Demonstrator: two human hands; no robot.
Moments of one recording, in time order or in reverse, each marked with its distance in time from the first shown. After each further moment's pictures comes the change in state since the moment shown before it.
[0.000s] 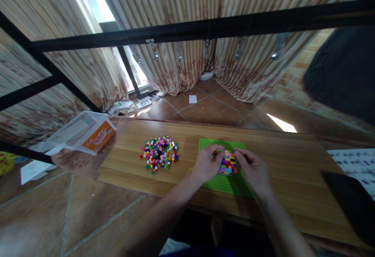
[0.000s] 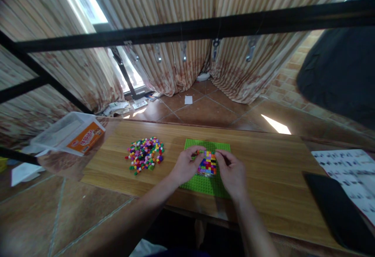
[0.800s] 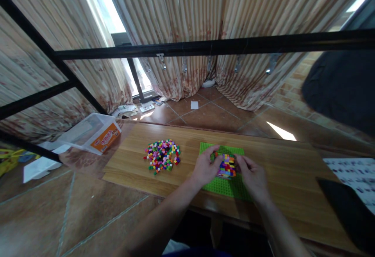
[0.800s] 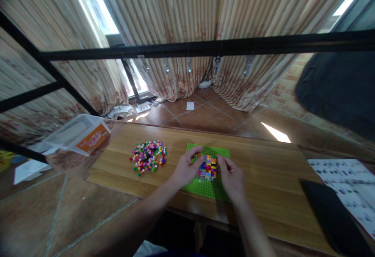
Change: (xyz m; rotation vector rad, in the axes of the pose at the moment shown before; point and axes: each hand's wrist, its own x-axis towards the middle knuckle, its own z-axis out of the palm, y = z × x) left_hand -0.006 -0.002 -0.003 -0.070 0.075 0.028; right_hand -0.004 -0.004 -0.002 0.078 -0.025 0.089
